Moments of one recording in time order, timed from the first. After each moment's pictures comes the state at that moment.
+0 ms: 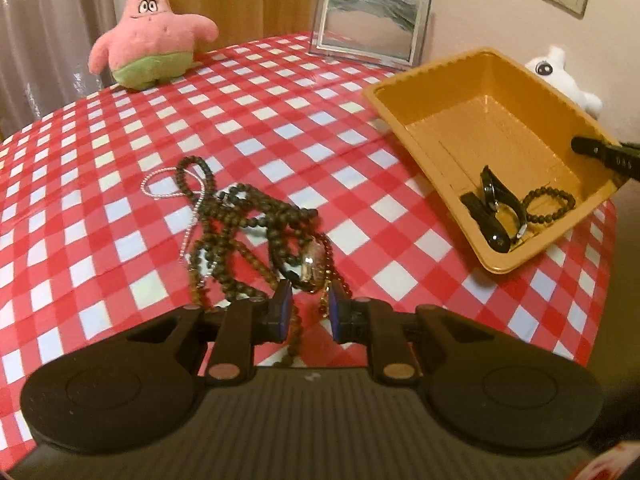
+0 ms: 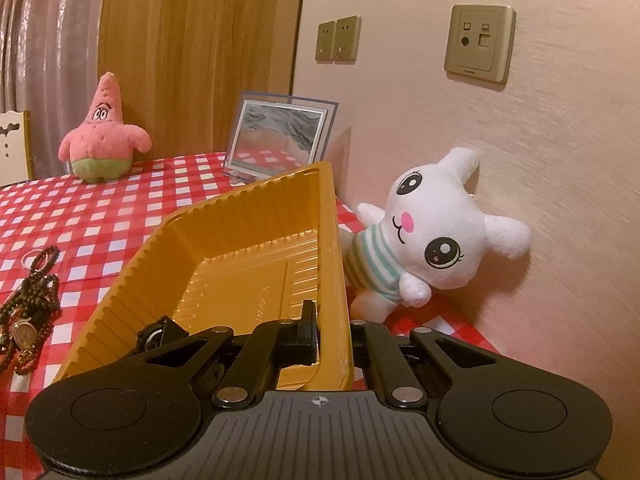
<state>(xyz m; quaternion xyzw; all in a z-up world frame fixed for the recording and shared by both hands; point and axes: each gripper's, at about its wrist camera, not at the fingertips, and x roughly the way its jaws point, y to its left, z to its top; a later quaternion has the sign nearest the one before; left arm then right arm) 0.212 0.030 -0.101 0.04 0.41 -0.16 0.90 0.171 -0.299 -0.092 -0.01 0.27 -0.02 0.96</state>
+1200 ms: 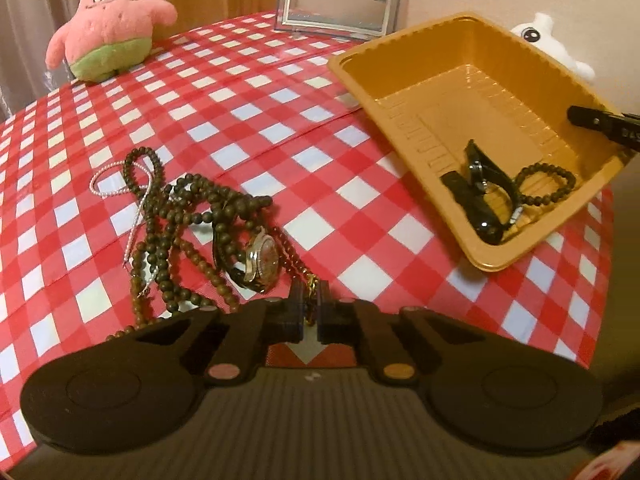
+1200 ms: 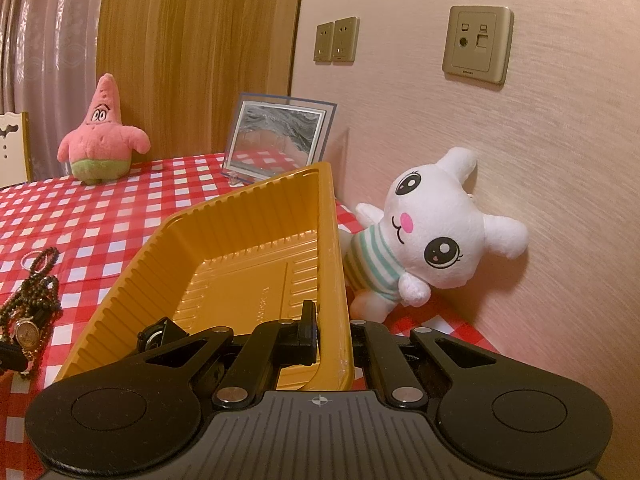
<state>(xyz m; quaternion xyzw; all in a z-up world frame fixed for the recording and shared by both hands) 0.228 -0.003 -0.123 0.06 0.43 -0.18 0.88 0.172 -0.301 -0.090 -0.01 0.27 -0.02 0.96</state>
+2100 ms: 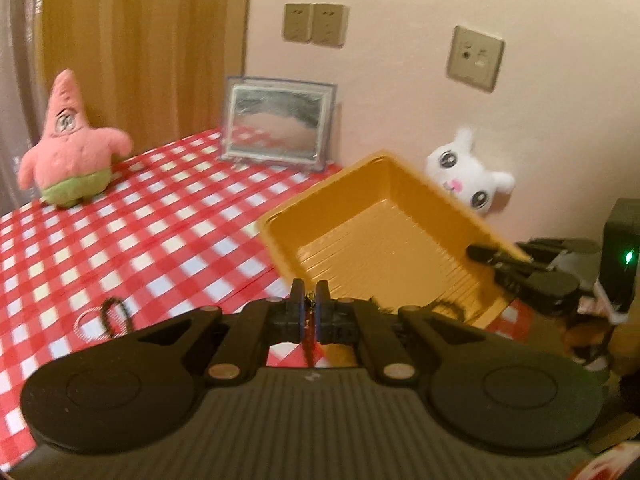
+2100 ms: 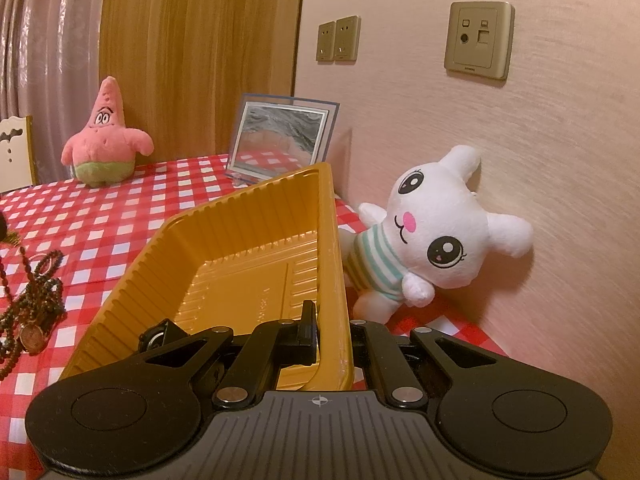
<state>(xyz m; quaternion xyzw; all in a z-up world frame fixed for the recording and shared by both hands) 0.230 -0.035 -0.012 0.04 0.31 -0.26 0.91 0.173 -0.299 -0.091 -0.01 0.27 -0.01 0.96</state>
